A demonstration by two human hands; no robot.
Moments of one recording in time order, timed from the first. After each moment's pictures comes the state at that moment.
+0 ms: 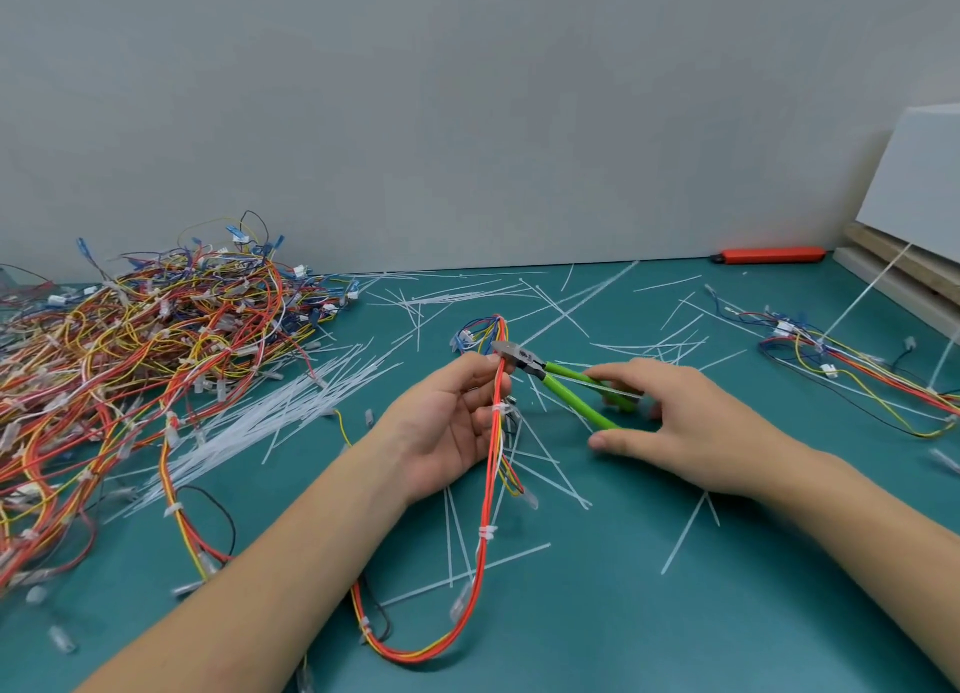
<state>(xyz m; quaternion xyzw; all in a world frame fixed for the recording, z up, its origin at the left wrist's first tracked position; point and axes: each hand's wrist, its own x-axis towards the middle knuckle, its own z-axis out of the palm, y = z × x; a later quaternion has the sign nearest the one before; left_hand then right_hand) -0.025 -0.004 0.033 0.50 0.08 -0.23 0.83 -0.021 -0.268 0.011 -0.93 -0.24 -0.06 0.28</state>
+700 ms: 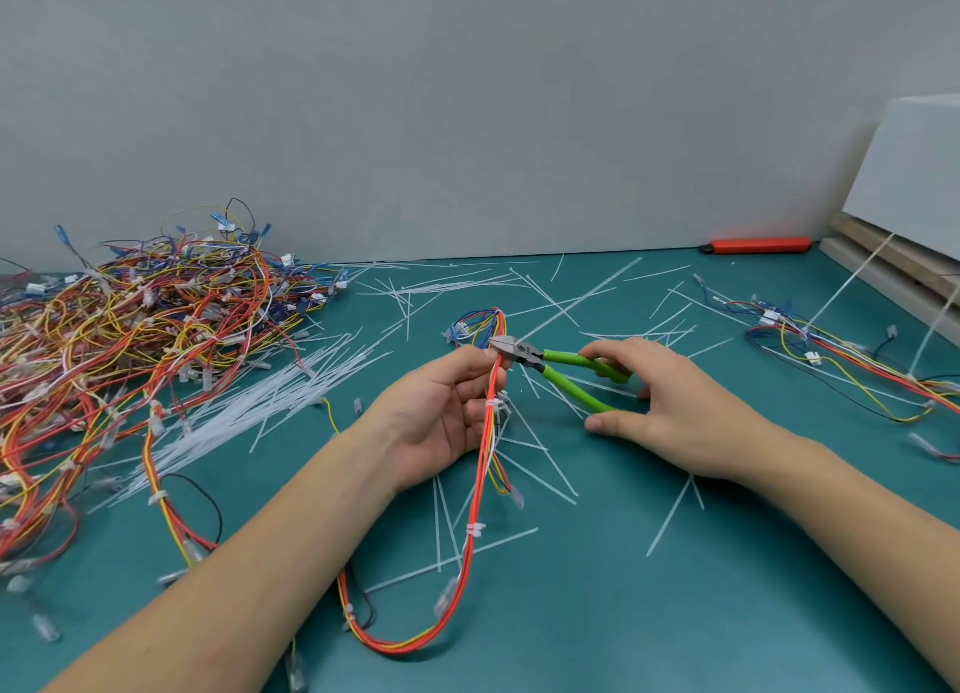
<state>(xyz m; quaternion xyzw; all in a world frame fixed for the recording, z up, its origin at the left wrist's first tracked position) -0.025 -0.005 0.031 0.52 0.06 -0.24 0.82 -0.018 -0.272 0.005 -0.93 -0.23 -0.08 0.28</state>
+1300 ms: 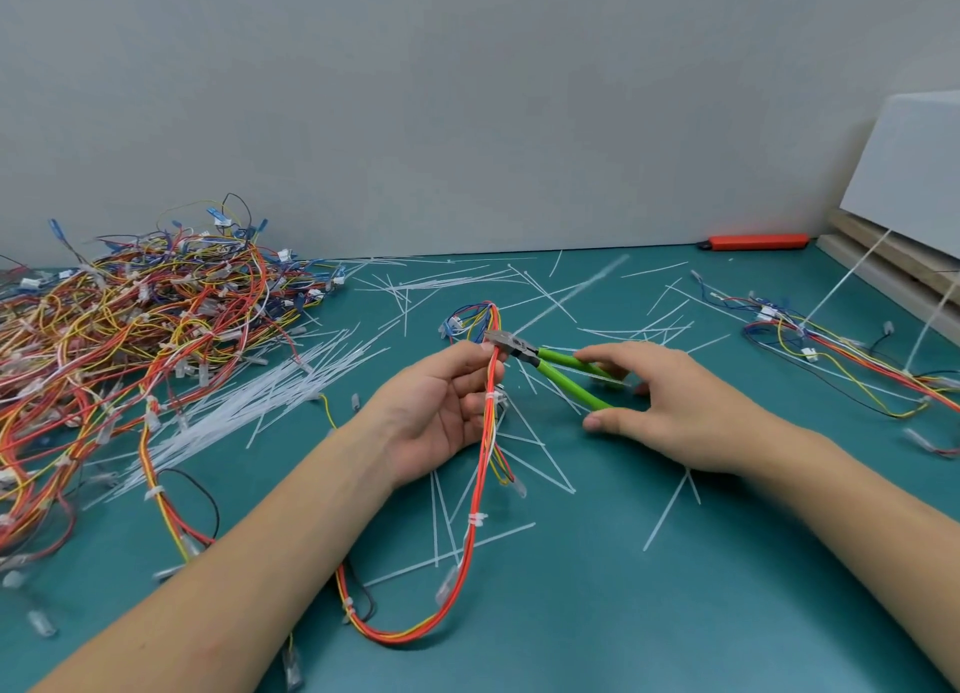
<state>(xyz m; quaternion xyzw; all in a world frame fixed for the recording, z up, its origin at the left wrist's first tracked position) -0.023 -0.005 0.028 0.52 0.06 -0.23 0.82 -0.016 -0.275 0.006 -0.93 -0.23 -0.05 0.28</state>
